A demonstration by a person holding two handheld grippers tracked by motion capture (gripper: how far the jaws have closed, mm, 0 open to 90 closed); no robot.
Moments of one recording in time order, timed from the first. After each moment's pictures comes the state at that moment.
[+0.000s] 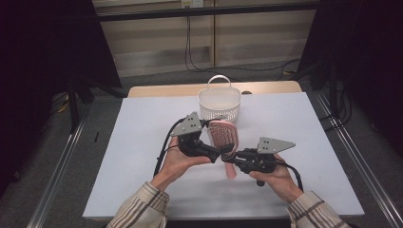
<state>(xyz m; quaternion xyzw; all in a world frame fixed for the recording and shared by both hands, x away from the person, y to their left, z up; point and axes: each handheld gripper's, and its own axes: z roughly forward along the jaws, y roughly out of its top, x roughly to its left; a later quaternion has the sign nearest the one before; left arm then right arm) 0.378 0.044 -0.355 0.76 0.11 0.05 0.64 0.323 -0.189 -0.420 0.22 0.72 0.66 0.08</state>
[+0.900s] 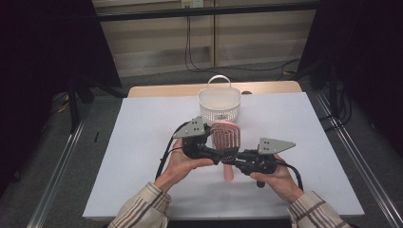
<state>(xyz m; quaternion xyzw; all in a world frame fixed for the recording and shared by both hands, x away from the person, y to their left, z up) 0.374 0.038 -0.364 0.75 0.08 0.00 0.65 0.321 -0.189 -0.420 0.21 0.72 0.66 0.06</state>
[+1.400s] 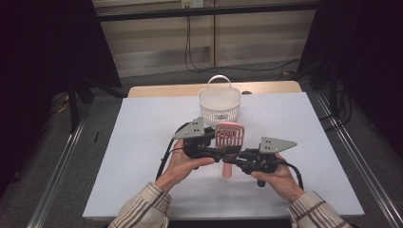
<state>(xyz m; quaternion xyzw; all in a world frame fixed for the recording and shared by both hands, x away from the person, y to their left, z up) 0.373 0.036 -0.364 0.74 0.06 -0.02 0.67 0.323 -0.192 -0.419 0.22 0.71 0.66 0.06</state>
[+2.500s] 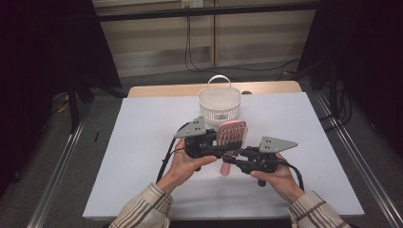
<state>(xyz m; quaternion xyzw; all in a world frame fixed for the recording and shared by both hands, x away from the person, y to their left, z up) 0.370 0.032 -0.361 0.74 0.10 -0.02 0.67 0.322 -0.192 -0.418 0.24 0.71 0.65 0.08</state>
